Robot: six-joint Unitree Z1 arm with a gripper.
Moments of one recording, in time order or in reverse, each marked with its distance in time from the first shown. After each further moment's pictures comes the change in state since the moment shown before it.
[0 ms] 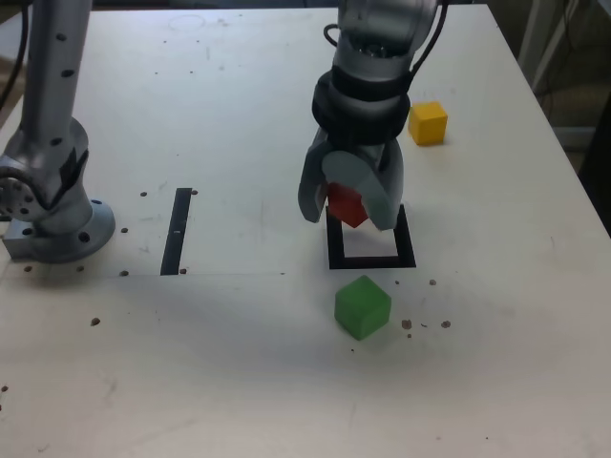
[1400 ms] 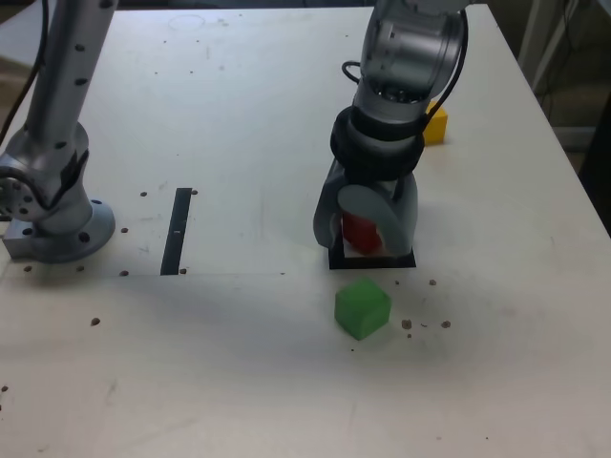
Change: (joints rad) arm -0.007 0.081 0.017 -0.077 -0.003 0.005
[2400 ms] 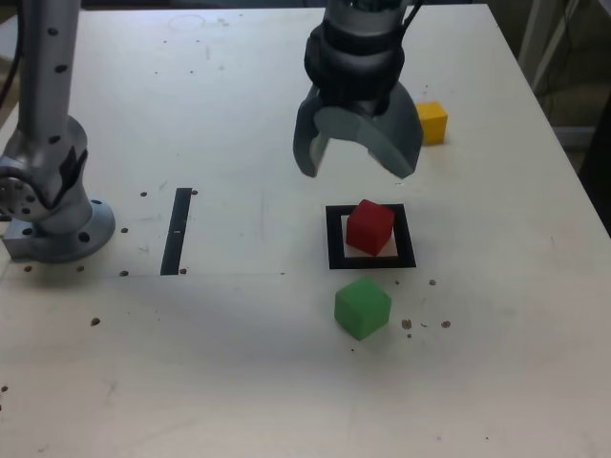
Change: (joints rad) arm 0.059 -0.148 -0.104 0.194 0.097 0.078
